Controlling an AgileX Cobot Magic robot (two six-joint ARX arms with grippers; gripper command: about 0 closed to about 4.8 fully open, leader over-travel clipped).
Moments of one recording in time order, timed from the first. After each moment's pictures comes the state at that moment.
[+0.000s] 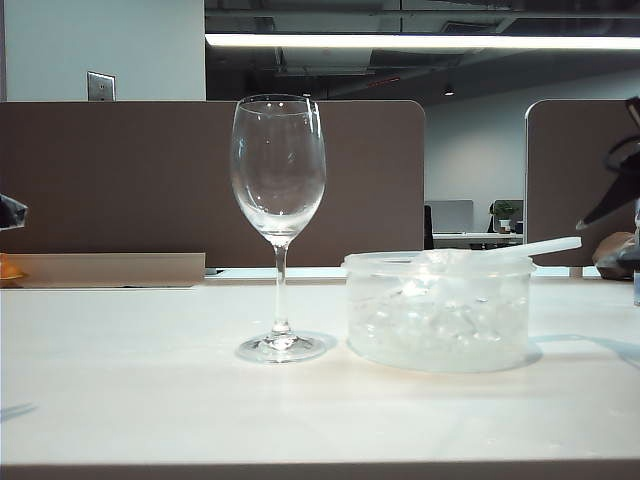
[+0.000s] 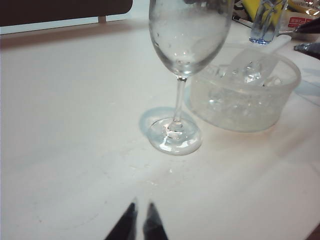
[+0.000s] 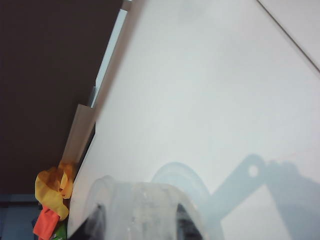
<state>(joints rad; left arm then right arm) -0.56 0.00 0.01 -0.18 0.06 0.01 0.02 1.32 0.27 0.75 -0.36 1.09</state>
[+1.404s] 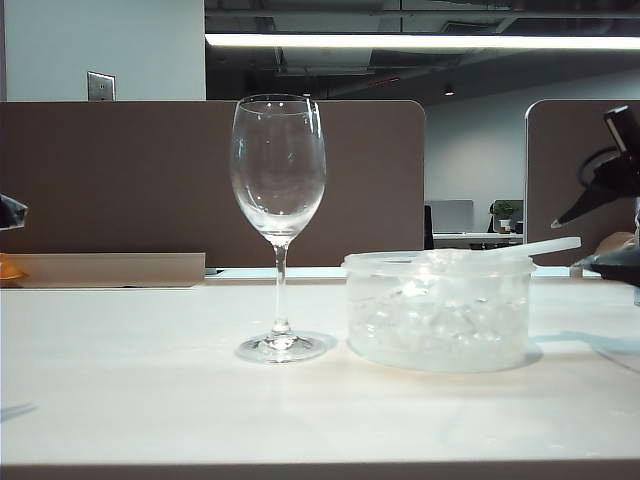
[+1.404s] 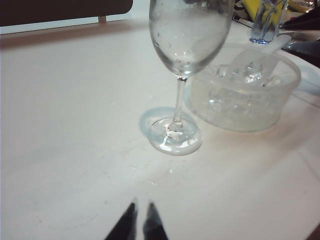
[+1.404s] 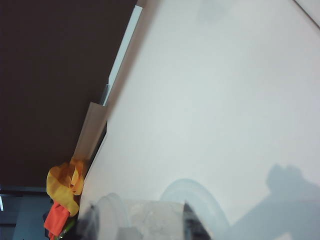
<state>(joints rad) -0.56 0.00 0.01 -0.18 0.06 0.01 0.02 1.50 0.33 0.93 -0.41 1.11</state>
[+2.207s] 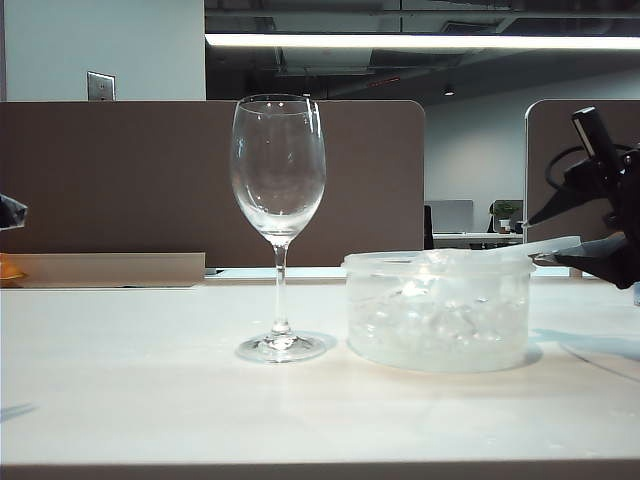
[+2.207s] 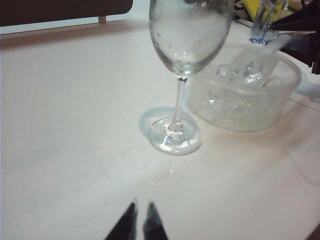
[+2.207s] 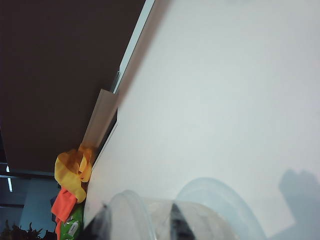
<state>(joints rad) -0.56 0.00 0.01 -0.18 0.06 0.01 0.08 1.56 0.39 0.96 -0.41 1.11</state>
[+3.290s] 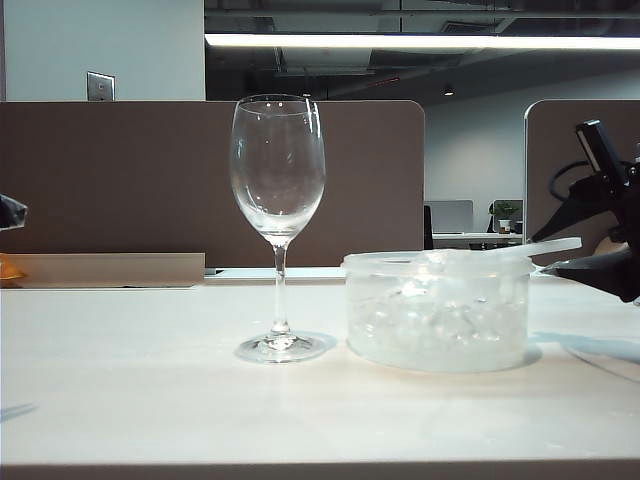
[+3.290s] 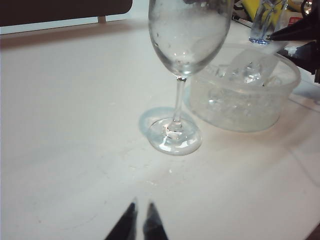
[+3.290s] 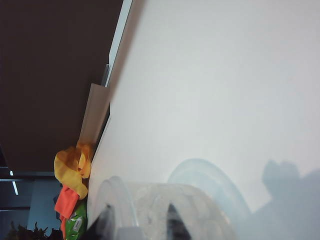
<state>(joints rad) -0.56 0.00 0.01 -0.18 0.06 0.01 0.08 1.56 0.37 0.93 -0.42 1.15</state>
